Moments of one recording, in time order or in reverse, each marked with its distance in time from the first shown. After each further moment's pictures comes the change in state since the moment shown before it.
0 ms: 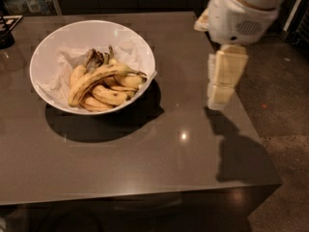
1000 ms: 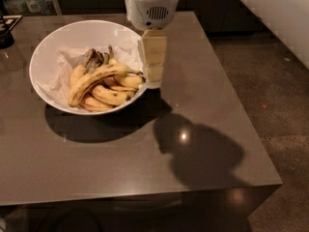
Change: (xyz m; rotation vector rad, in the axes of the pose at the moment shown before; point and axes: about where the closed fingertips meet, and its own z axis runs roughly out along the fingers) arm -0.119 -0.059 0.043 -0.015 0.015 -0.219
